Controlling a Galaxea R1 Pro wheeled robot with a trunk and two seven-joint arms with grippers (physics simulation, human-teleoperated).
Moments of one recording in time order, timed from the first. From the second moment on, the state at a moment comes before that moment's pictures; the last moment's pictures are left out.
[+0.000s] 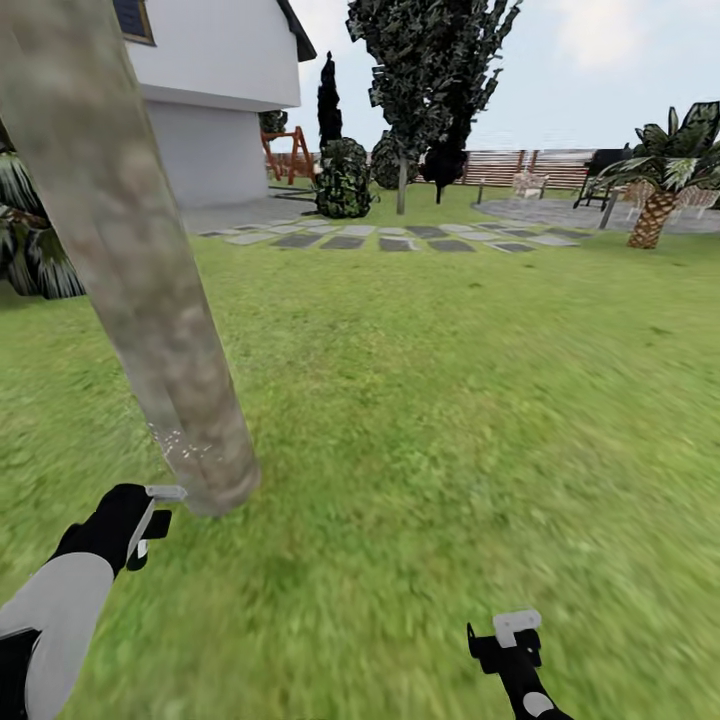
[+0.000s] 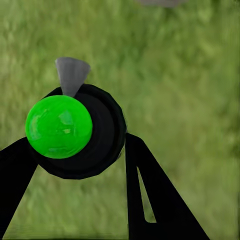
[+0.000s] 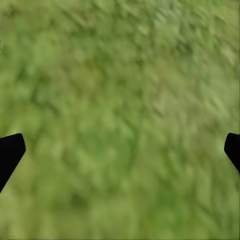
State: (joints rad) left arm -0.86 0.21 0.29 -0.51 -0.35 0.74 -0.01; right arm -0.50 -0.04 0.31 -0.15 -0.09 -0.41 -0.21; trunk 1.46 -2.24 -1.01
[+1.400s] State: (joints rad) left arm -0.88 0.19 0.28 -0.65 -0.35 0.88 -0.02; right arm -0.50 -0.04 0.31 -0.15 -0.09 -0.41 -0.21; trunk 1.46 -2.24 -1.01
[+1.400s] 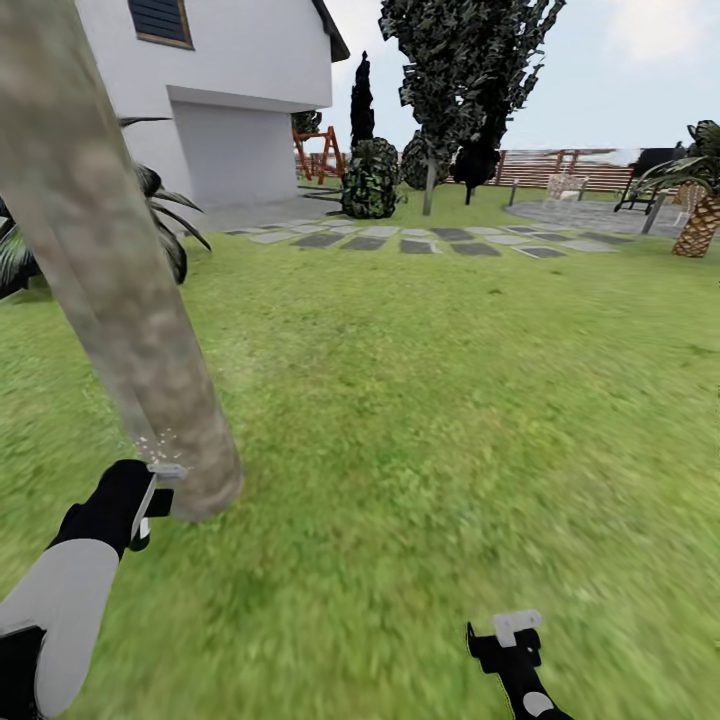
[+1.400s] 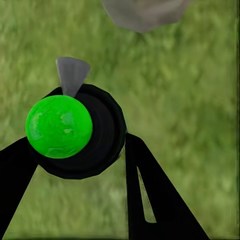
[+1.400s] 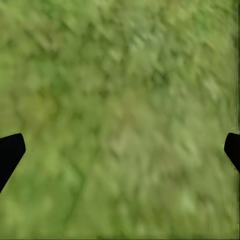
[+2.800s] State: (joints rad) left arm -0.87 0.19 0.27 -0.65 -0.36 0.88 -0.01; right arm -0.50 -0.04 0.31 -0.15 -0.09 -0.41 -0.21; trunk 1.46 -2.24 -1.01
